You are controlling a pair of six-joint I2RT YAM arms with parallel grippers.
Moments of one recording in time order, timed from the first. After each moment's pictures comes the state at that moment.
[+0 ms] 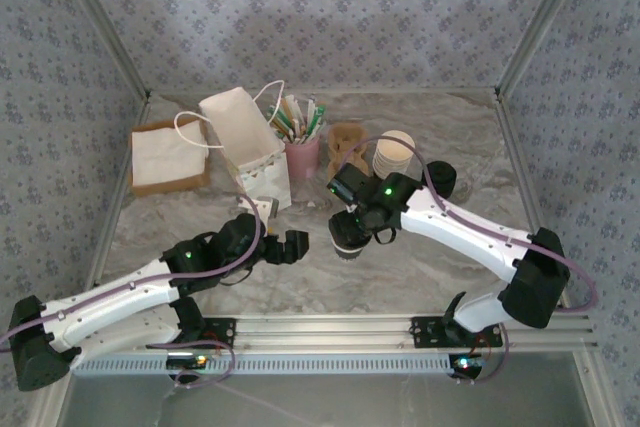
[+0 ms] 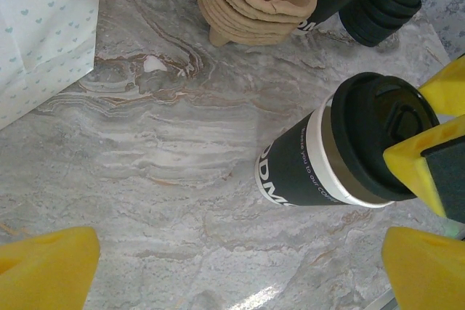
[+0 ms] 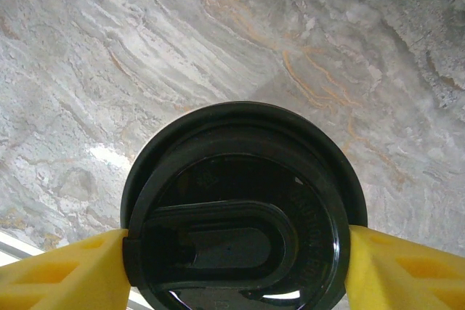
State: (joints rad) left arm -1.05 0.83 0.62 -0.42 -0.21 -0.77; right arm 0.91 1.43 1.22 -1.04 0.08 0.46
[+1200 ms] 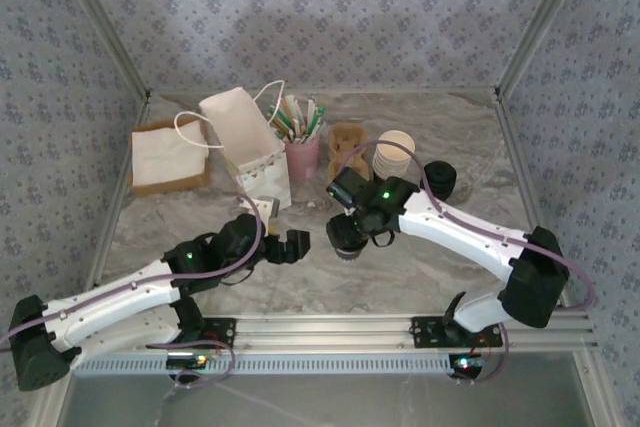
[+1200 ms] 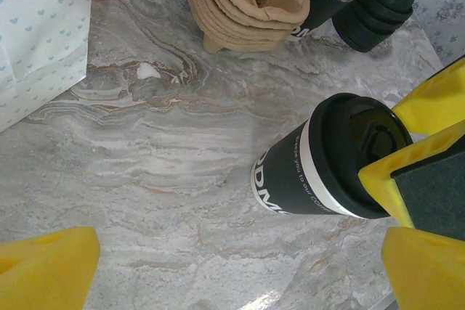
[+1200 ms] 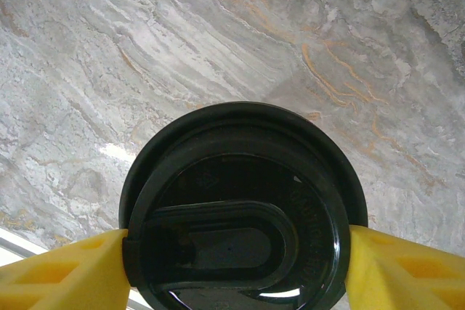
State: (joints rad) left arm -1.05 0.83 0.60 -0.38 -0.21 -0.76; right arm 0.92 1.43 1.18 -0.98 0.06 0.49
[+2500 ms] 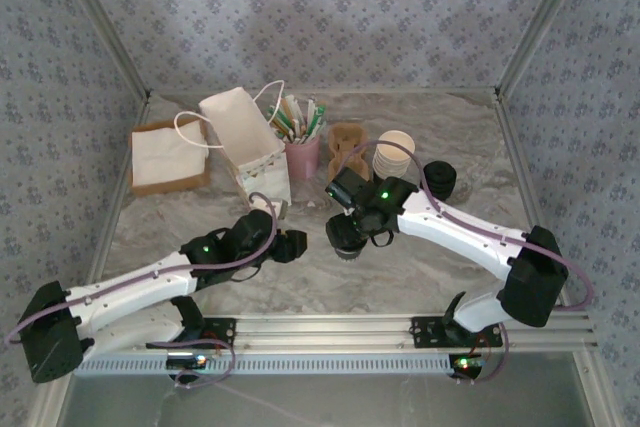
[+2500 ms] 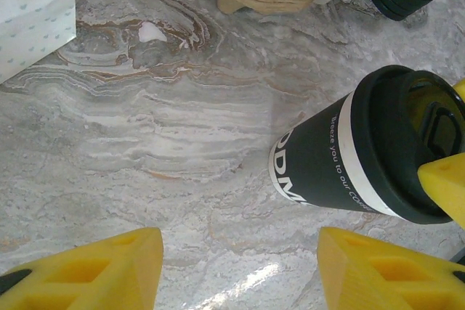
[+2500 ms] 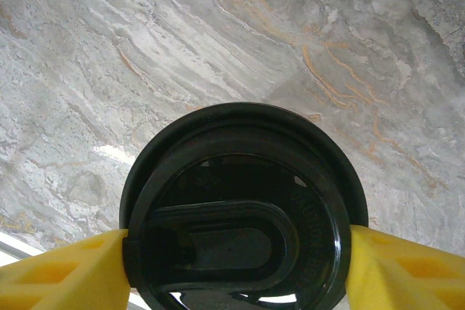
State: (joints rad) left arm -0.99 0.97 0.57 -0.30 -0.12 -0.76; right arm 0.92 1.44 1.18 -0.97 0.06 0.49
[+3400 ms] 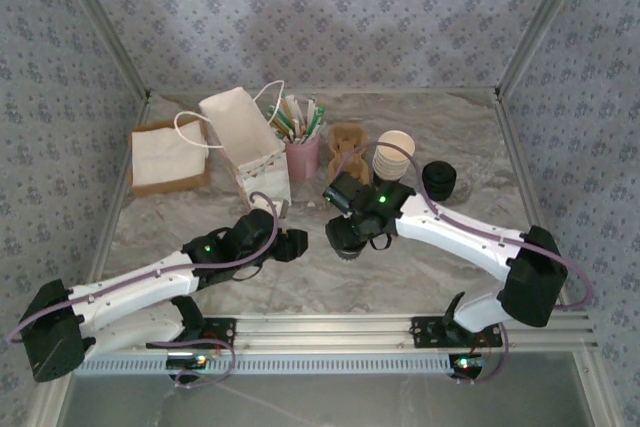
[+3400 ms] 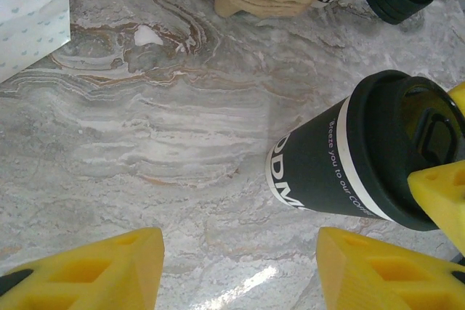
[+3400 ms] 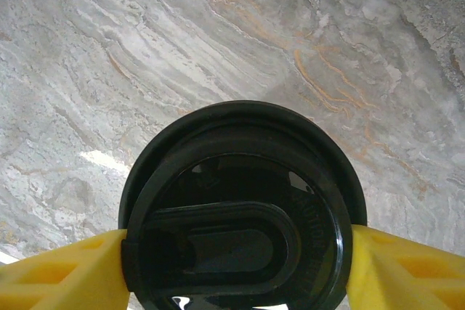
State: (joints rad) left arm -0.99 0.98 0.57 -0.27 -0.12 -0.77; right arm 0.95 1.44 1.15 -0.96 0.11 0.50
